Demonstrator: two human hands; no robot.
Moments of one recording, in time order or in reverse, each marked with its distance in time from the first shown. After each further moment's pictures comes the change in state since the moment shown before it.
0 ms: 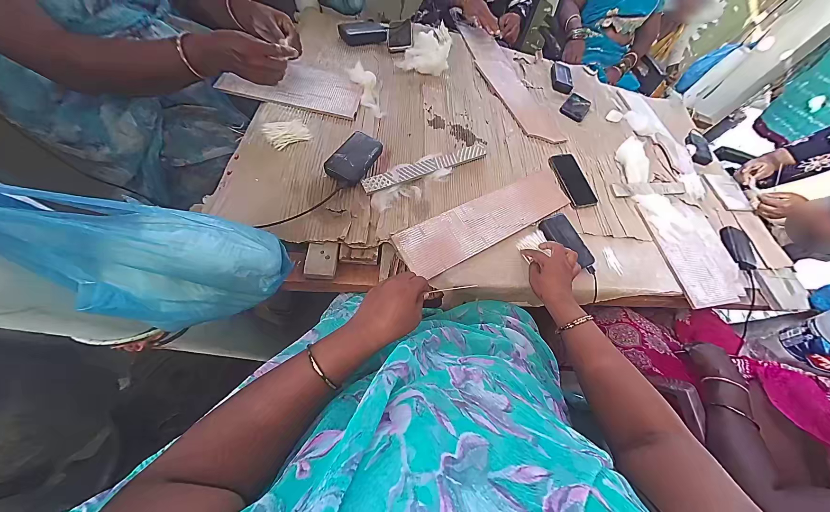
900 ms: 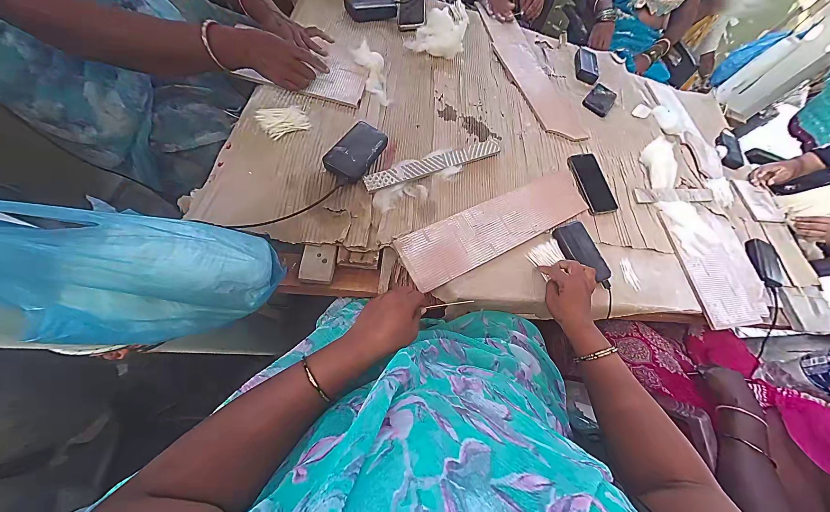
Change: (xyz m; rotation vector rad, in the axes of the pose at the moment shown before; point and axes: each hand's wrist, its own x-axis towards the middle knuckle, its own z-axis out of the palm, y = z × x) left_hand 0.019 -0.021 0.013 -0.056 -0.153 -0.053; right_hand -0.001 0.019 0.000 0.042 0.015 -0.101
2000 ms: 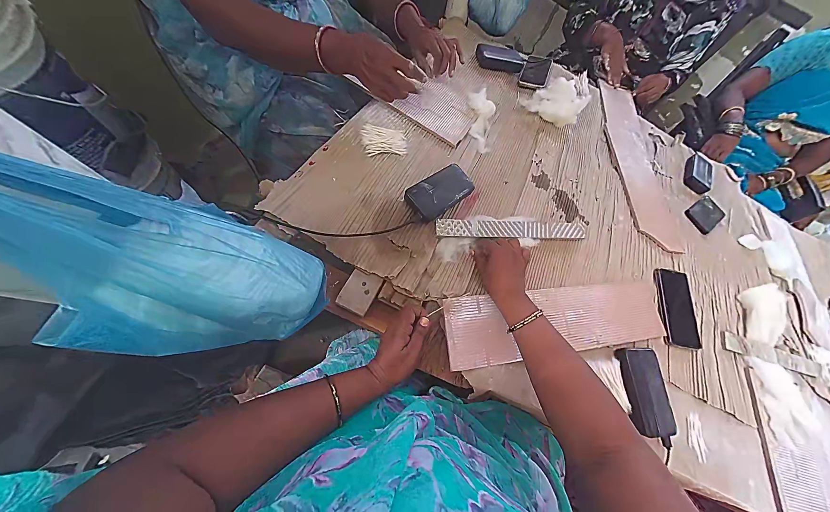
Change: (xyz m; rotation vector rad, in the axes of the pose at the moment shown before) left_hand 0.052 -0.074 0.055 -0.781 0.859 0.019; right_hand 0.179 -0.209 0.106 -0.029 -0.205 -0.398
